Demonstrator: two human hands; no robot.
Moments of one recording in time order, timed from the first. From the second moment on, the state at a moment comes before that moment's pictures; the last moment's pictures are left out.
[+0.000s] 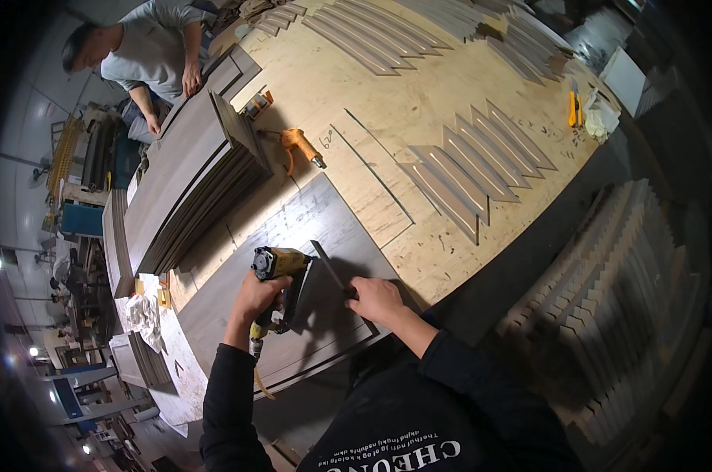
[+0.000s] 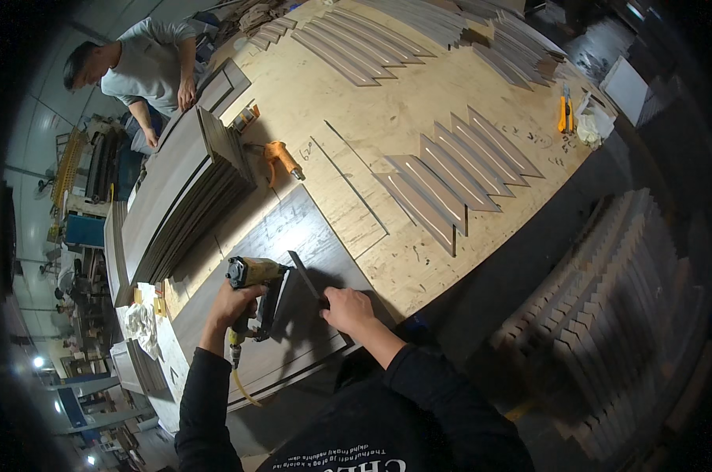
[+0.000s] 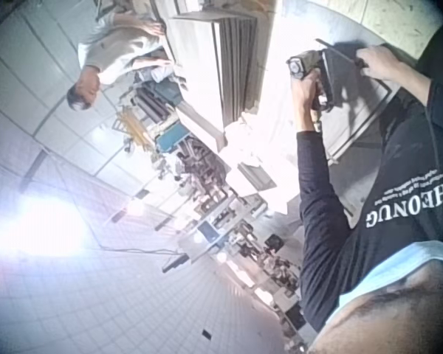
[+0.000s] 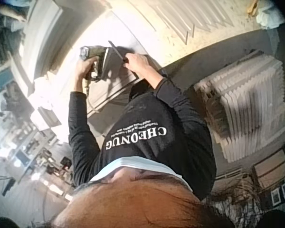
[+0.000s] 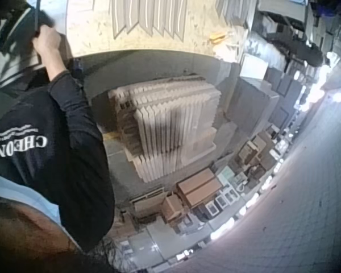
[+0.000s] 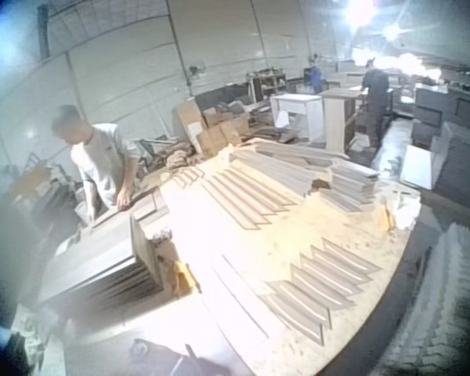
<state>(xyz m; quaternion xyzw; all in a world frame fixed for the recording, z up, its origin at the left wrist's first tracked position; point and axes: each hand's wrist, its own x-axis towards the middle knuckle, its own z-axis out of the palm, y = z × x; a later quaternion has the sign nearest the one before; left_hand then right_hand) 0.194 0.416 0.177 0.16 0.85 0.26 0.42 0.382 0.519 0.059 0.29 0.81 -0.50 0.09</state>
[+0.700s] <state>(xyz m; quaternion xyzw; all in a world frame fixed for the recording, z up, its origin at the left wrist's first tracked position) 0.192 0.412 0.173 0.18 0.86 0.26 0.41 0.380 0.521 0.063 0.29 0.80 -0.51 0.11</state>
